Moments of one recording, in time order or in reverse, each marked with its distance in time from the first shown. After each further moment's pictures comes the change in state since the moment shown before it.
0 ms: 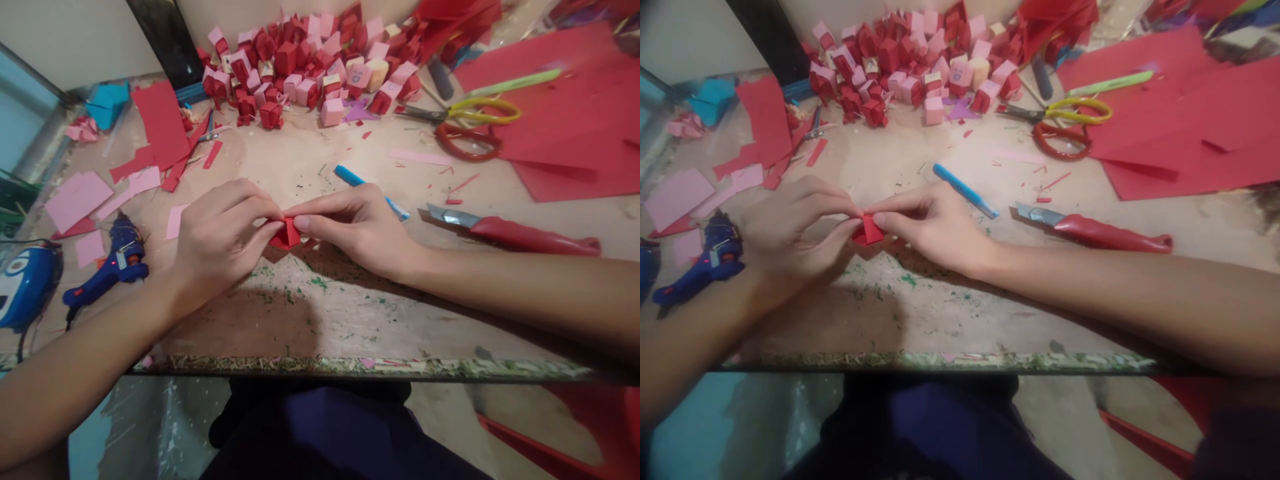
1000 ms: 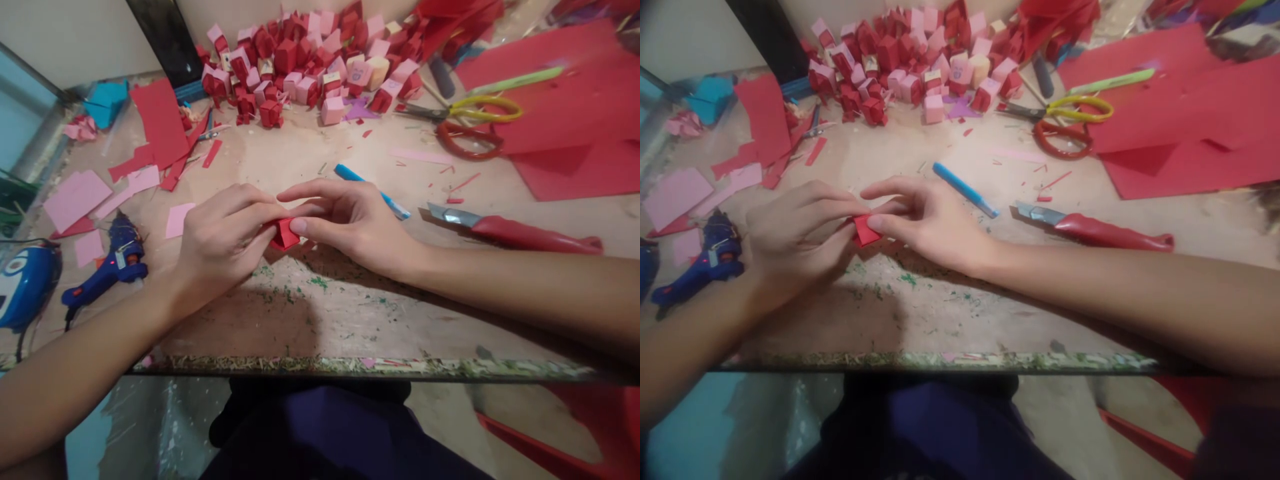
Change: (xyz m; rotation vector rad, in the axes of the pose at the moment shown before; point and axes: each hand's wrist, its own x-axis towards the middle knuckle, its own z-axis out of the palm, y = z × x) left_hand -0.003 0.004 0.004 -0.054 -0.018 -0.046; right_hand 0.000 -0.001 0.003 0.155 -0.038 0.058
